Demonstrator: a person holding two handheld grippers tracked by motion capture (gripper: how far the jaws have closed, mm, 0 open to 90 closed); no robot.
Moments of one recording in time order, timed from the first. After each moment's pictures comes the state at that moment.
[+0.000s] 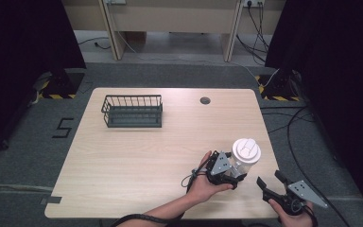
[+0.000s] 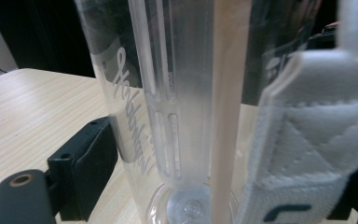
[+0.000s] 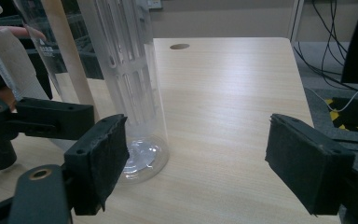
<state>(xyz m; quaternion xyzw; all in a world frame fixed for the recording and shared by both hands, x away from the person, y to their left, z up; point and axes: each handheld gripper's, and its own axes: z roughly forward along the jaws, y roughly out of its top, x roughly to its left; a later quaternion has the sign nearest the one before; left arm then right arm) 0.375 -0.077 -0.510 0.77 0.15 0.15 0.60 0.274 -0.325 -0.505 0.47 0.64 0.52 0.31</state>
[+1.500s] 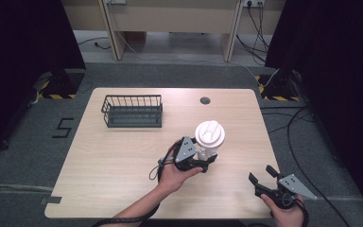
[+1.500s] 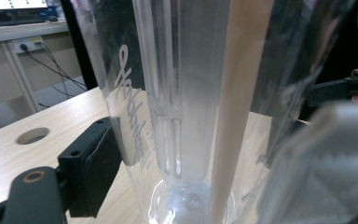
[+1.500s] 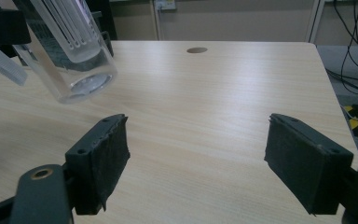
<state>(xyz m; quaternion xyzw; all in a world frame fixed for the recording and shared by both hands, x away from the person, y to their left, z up) 0.389 0.027 -0.463 0.73 0.21 0.21 0.61 0.291 -0.305 -0.503 0.45 0.66 0.53 0.30</state>
